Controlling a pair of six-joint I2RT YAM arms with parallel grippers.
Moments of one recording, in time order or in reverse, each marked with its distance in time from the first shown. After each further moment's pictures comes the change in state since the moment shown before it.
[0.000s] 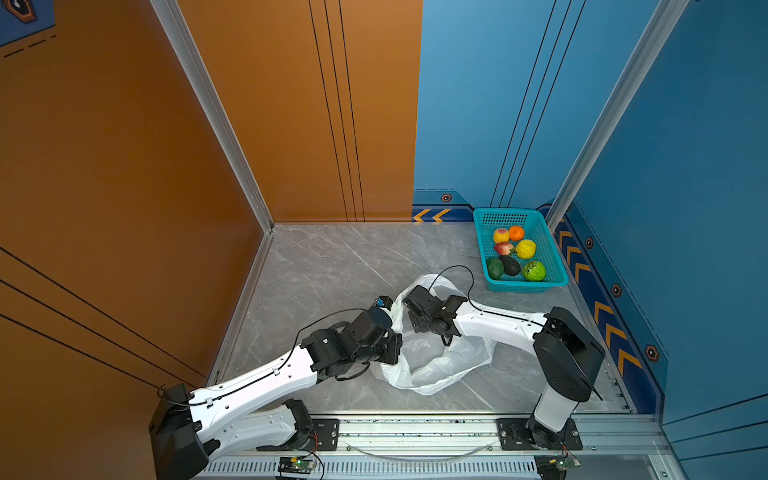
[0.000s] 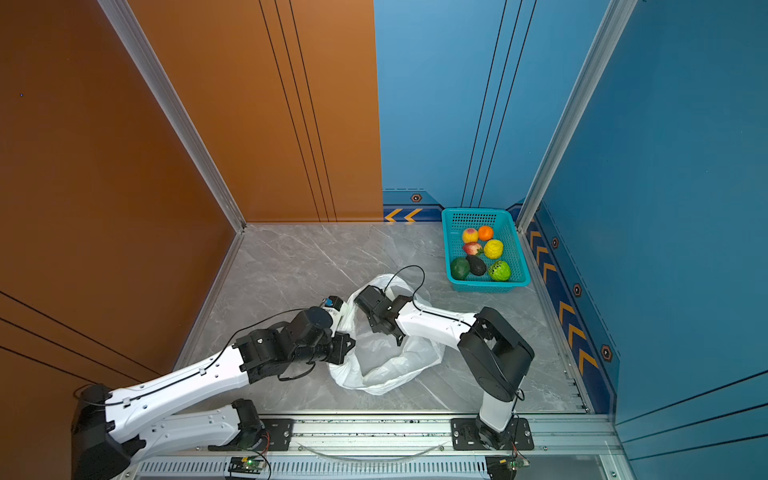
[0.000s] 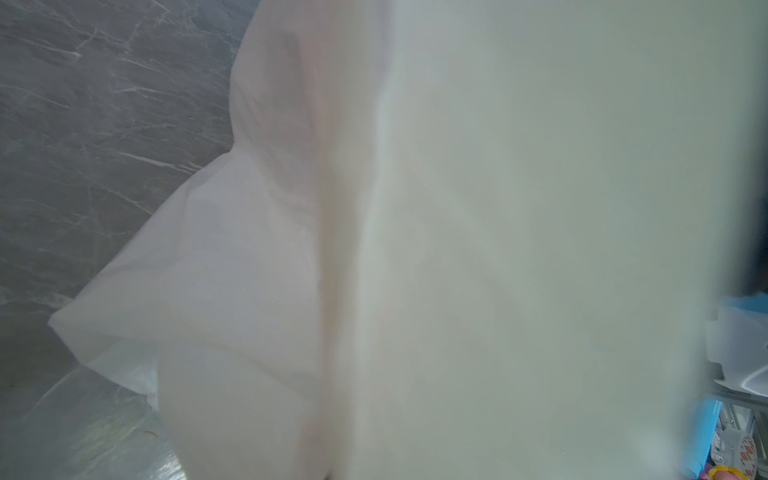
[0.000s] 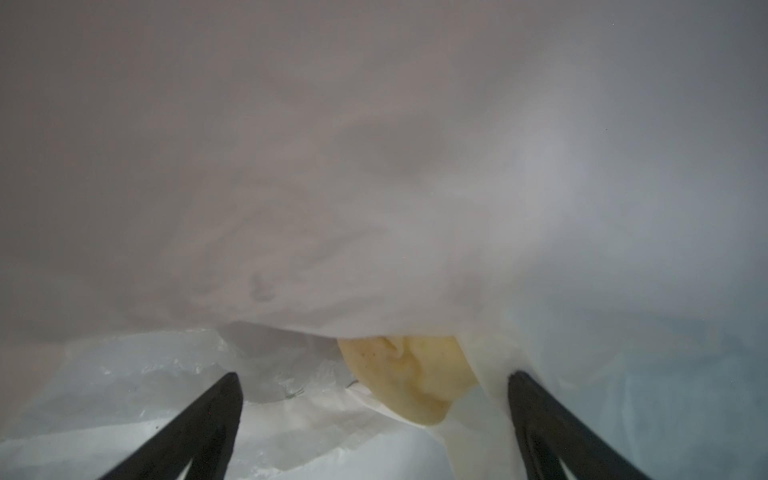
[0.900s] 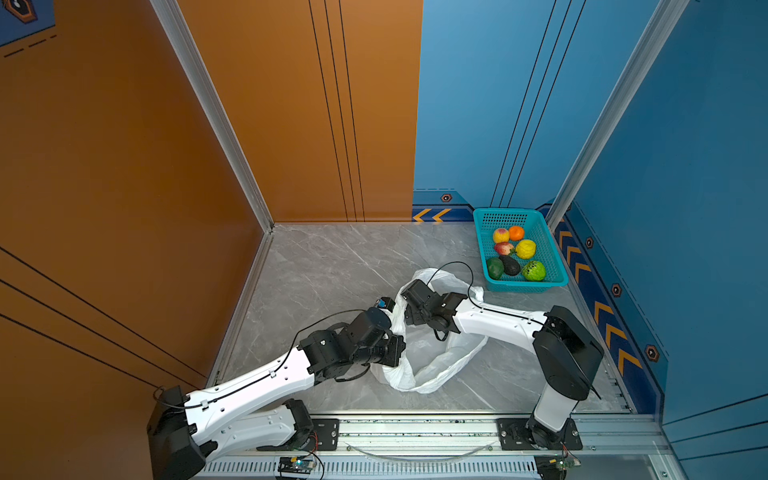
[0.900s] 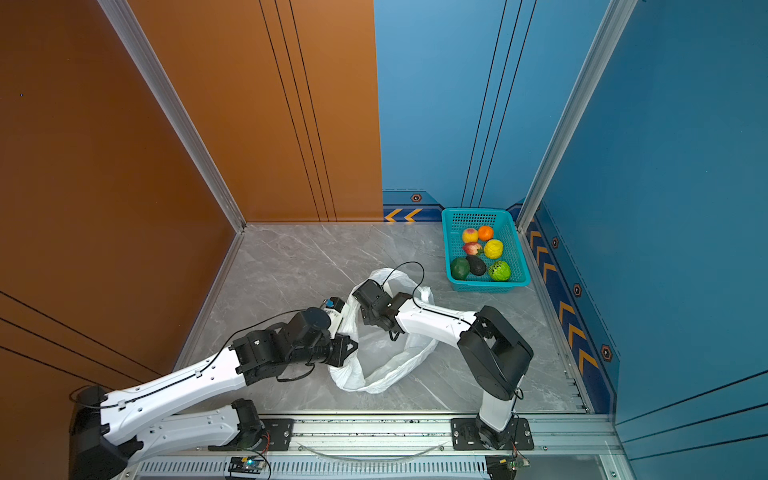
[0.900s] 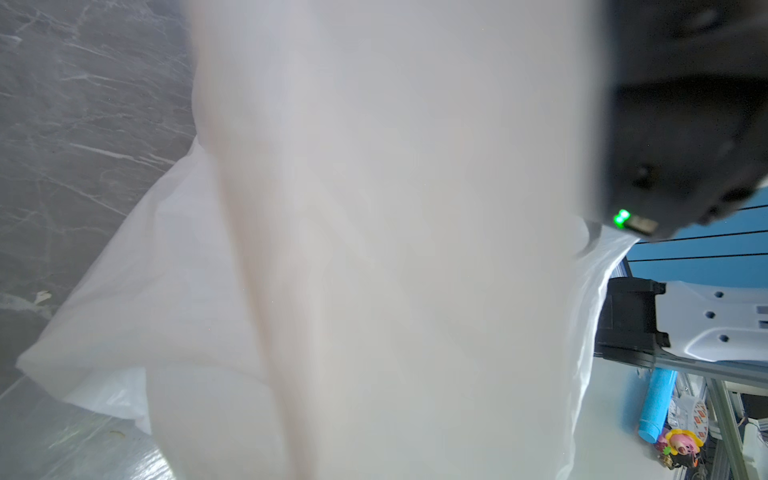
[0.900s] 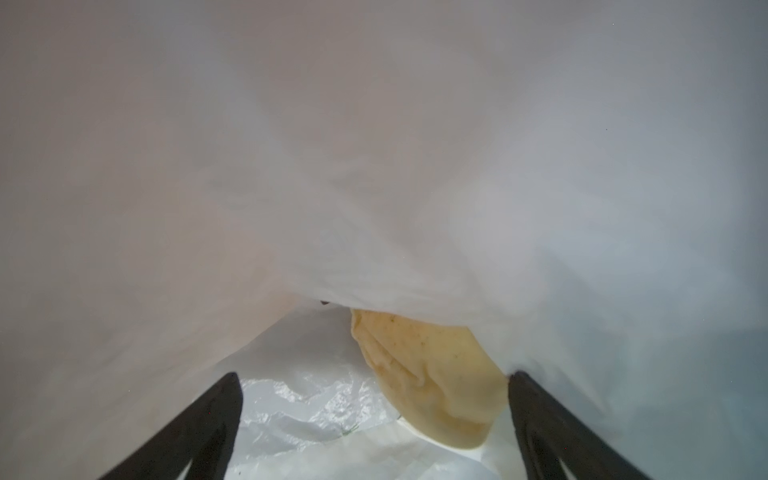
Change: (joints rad) left arm -0.018 -0.029 0.004 0.004 0.048 -0.016; right arm -0.018 0.020 0.027 0.100 -0.067 0.060
